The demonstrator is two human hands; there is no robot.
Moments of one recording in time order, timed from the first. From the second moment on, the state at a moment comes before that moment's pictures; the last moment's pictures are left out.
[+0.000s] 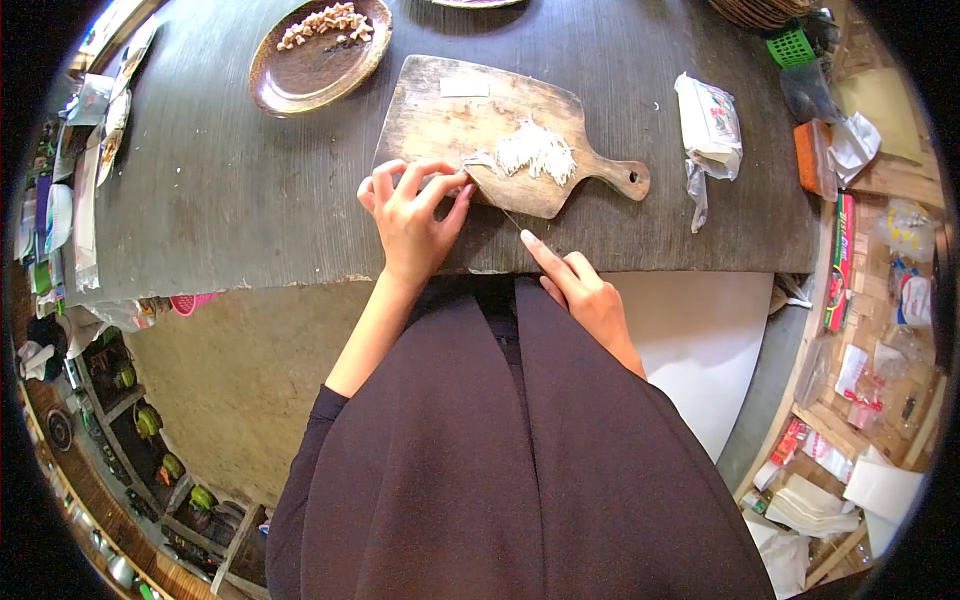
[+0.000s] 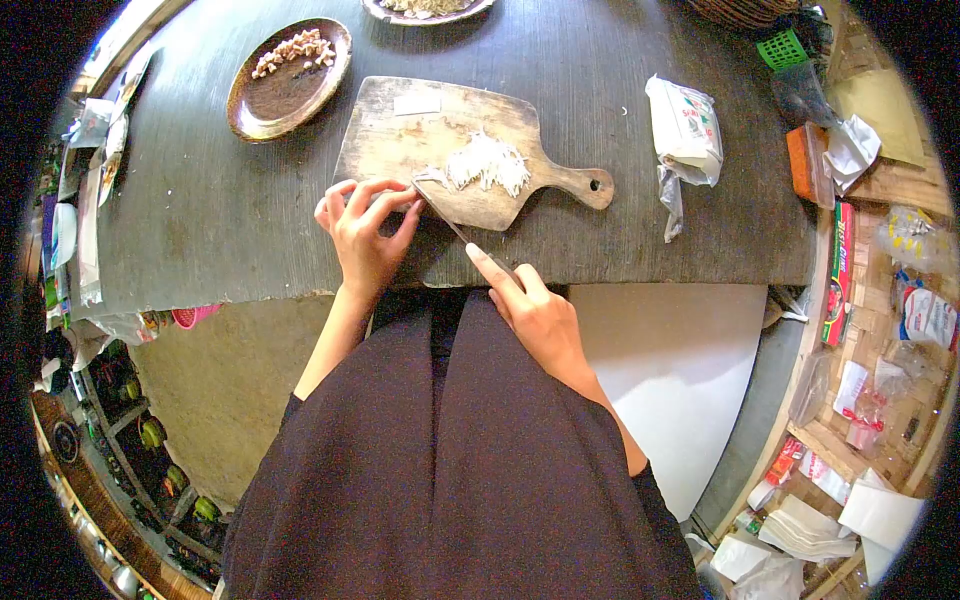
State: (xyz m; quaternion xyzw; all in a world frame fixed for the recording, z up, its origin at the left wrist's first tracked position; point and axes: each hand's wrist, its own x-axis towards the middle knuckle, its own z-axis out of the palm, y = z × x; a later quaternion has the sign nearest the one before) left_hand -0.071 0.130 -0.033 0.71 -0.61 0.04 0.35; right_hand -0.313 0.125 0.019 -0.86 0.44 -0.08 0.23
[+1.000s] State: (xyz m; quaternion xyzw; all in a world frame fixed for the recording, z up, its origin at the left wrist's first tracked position) left_hand -0.073 0.131 -0.032 0.71 -0.60 0.06 0.36; right_hand -0.320 0.124 0.010 -0.87 0.42 -0.12 0.21
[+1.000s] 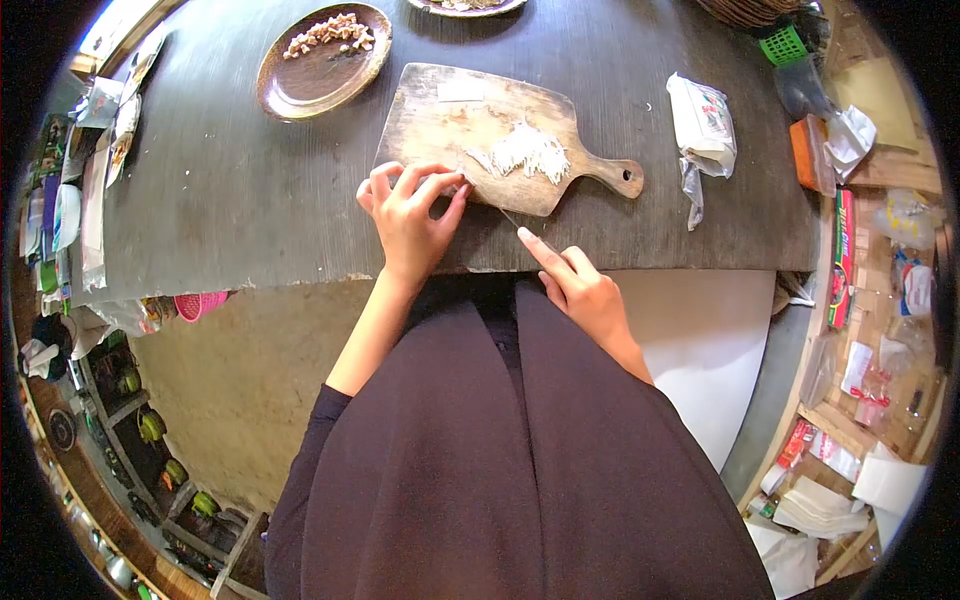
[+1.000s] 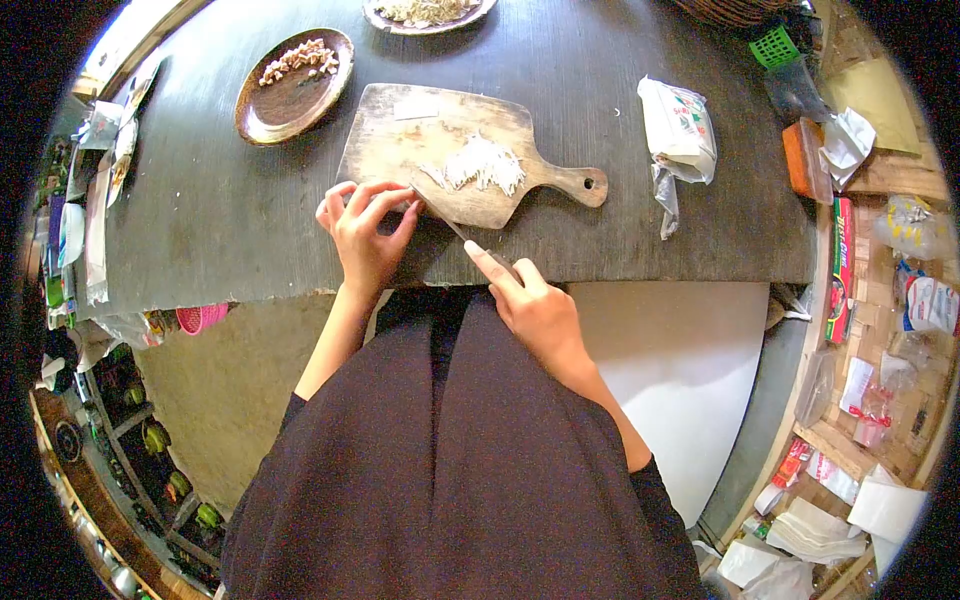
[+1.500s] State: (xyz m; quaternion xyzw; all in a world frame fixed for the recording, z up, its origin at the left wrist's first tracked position) left_hand -0.071 0.131 -0.036 0.71 -0.61 0.05 0.36; right_hand -0.300 0.125 -0.009 -0.88 0.43 -0.15 0.13
